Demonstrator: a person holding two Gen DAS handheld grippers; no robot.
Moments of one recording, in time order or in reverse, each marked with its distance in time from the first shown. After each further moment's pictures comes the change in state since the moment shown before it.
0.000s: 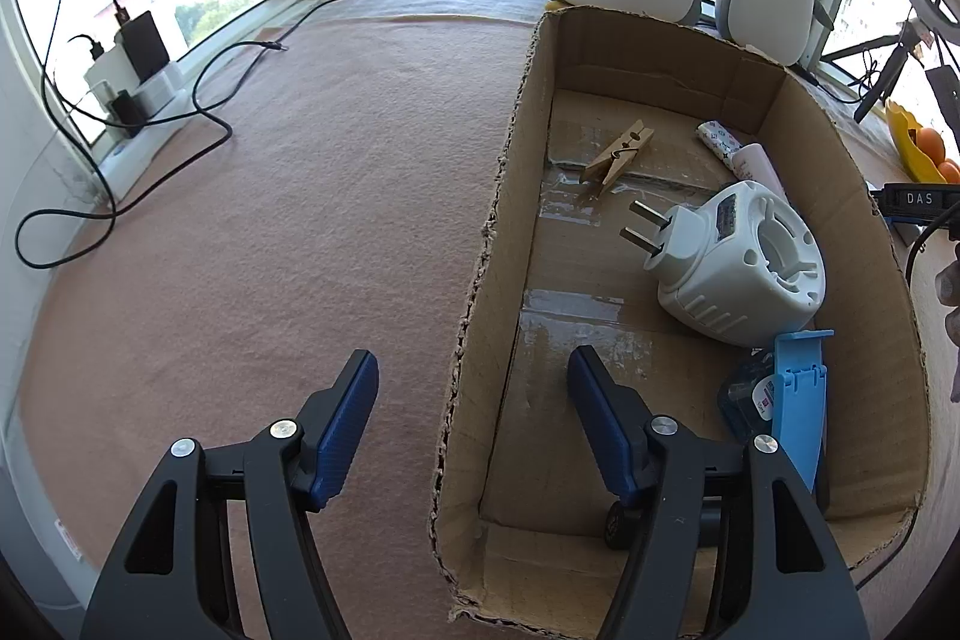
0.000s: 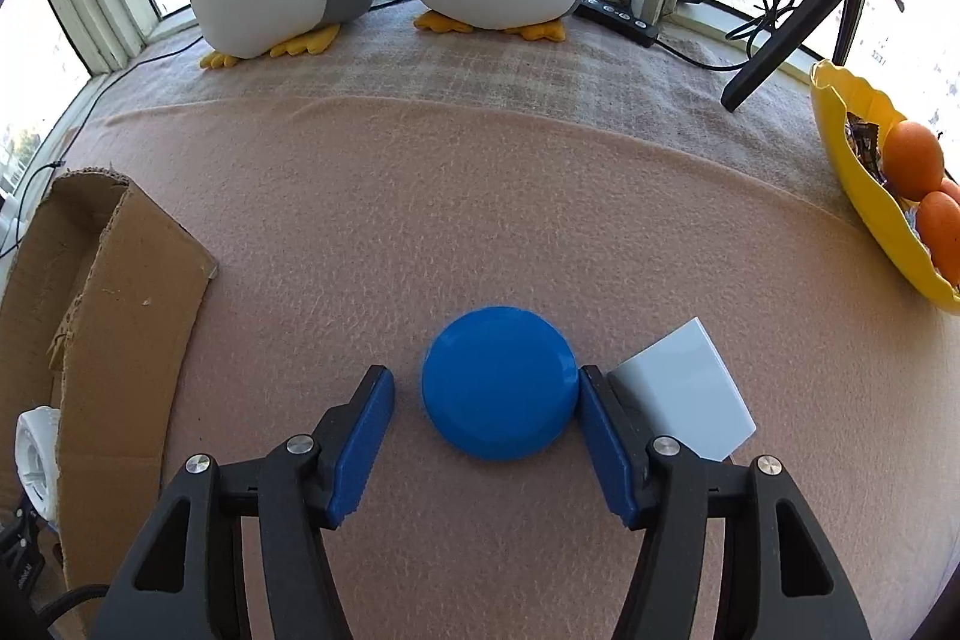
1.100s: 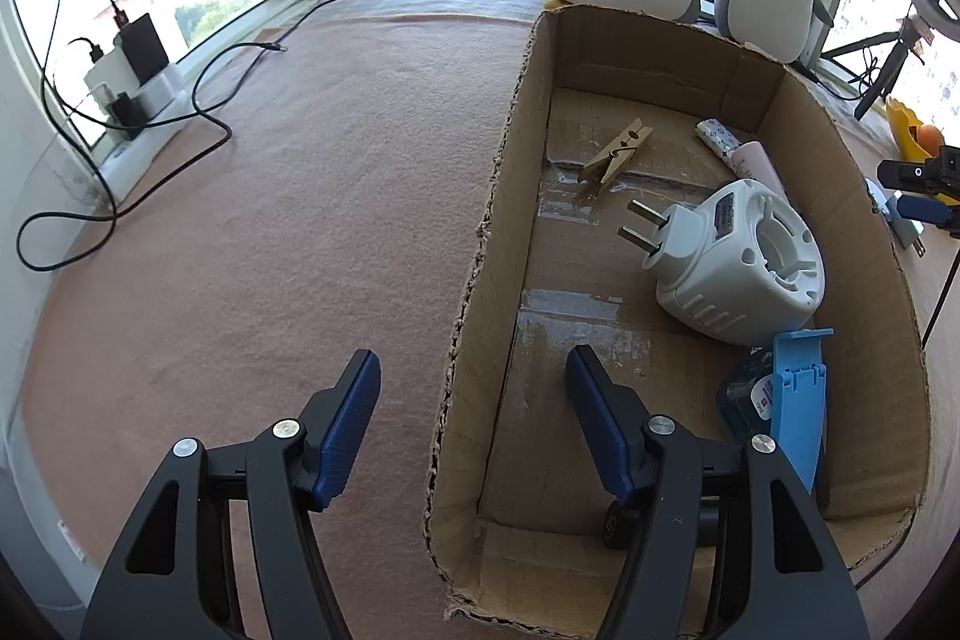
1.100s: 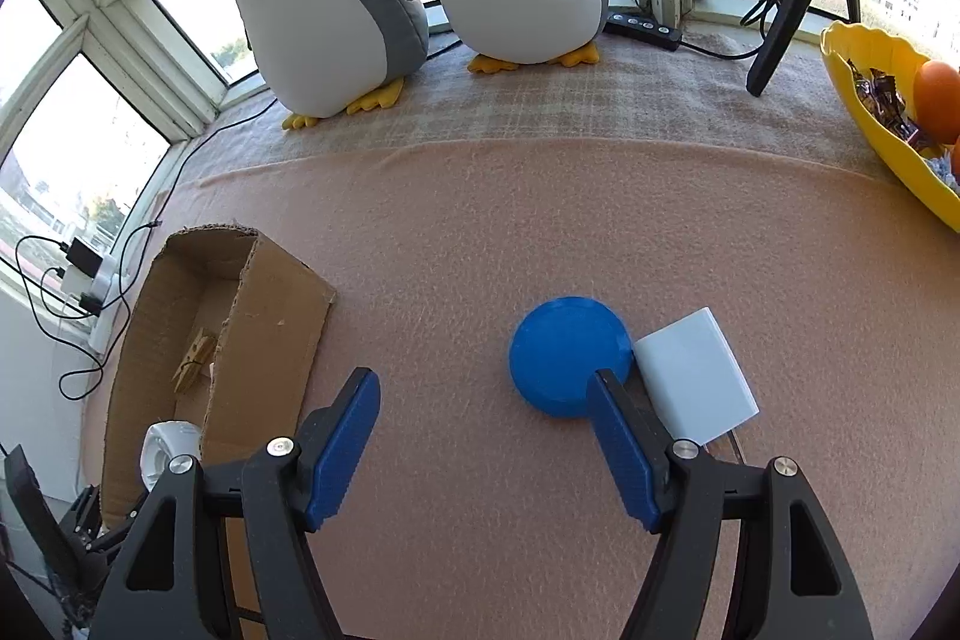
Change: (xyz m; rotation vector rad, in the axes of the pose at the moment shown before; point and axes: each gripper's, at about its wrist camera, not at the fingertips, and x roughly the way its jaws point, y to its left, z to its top) left arm 0.000 0.000 0.001 0.003 0.003 0.003; right arm -0.037 -0.014 -0.013 0.126 -0.051 0.263
